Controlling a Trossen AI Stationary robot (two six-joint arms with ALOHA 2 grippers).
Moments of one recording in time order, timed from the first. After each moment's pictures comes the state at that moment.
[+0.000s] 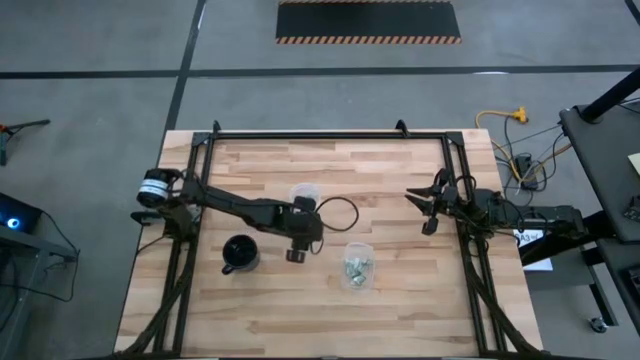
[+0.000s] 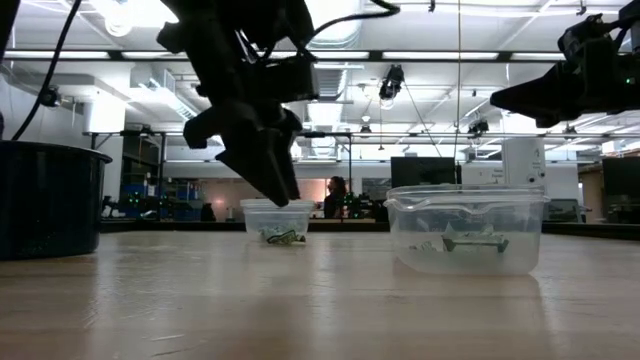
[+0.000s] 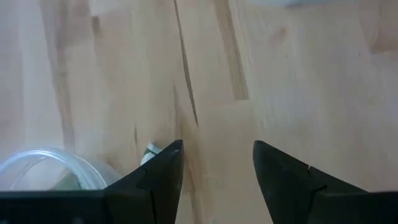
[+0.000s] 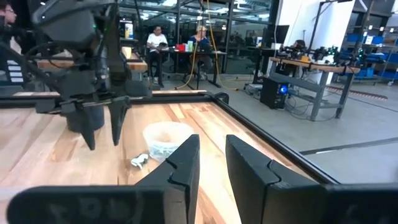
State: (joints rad) left arm -0.11 1.73 1.11 -0.40 -0.17 0.15; right arm -0.03 0.03 0.01 0.05 0.28 -0.05
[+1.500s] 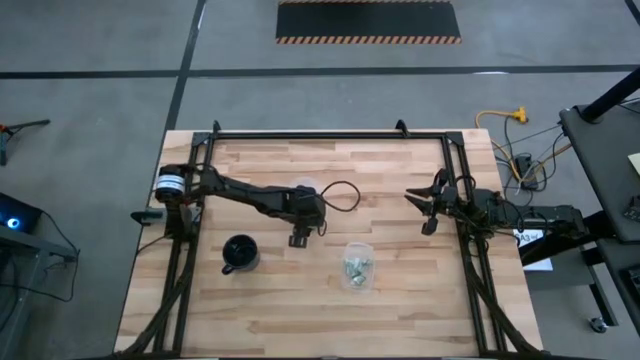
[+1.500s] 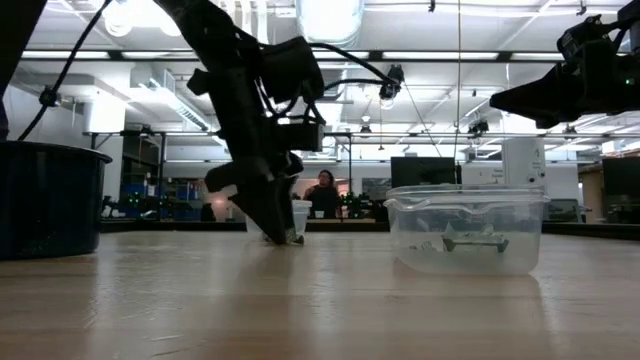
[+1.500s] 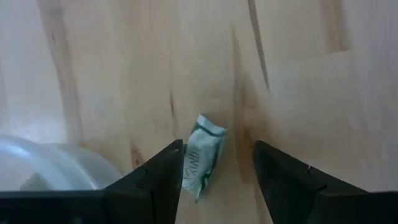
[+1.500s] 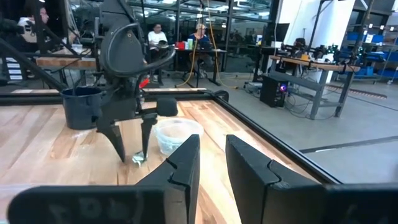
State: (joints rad) left arm 0.05 1.83 1.11 -0.40 -0.09 0.24; right arm -0.03 0.04 0.01 0.05 0.28 -0.04
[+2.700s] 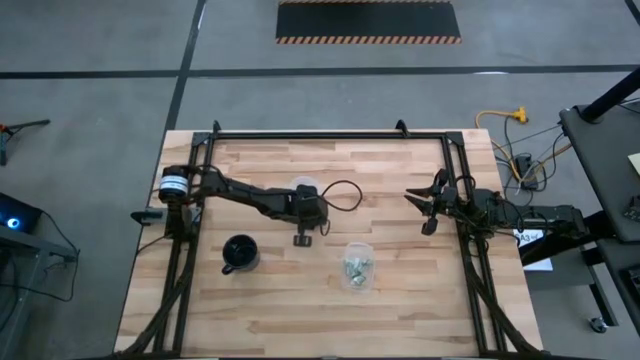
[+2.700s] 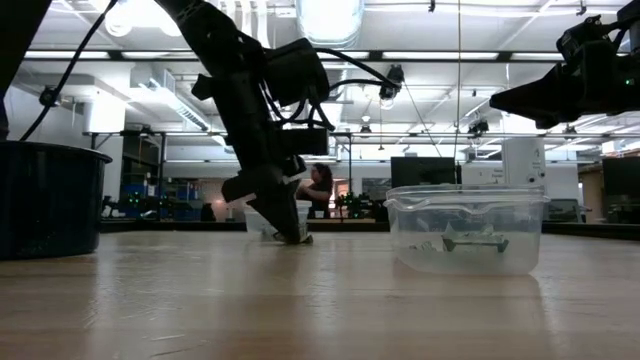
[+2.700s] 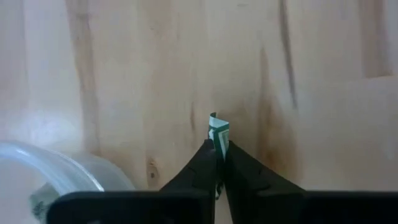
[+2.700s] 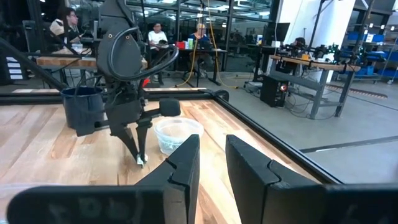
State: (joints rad) left arm 0.04 1.87 1.12 -0.35 -0.16 0.19; right arm -0.03 0.05 0.01 0.05 0.28 -0.04
